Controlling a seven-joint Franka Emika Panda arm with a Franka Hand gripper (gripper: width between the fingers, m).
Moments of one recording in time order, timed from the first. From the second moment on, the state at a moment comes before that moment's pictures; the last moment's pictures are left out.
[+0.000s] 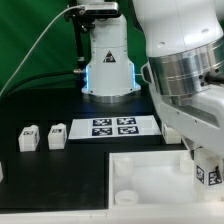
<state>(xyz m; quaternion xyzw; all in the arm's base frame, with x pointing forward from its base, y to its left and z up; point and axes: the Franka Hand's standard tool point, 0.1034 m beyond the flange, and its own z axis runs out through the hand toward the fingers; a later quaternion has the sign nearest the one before) 0.621 0.116 0.063 -0.85 0.52 0.04 0.11</state>
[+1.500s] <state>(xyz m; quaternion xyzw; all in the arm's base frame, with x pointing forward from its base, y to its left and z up) 0.623 0.117 0.075 -0.93 0.35 0.05 0.07</state>
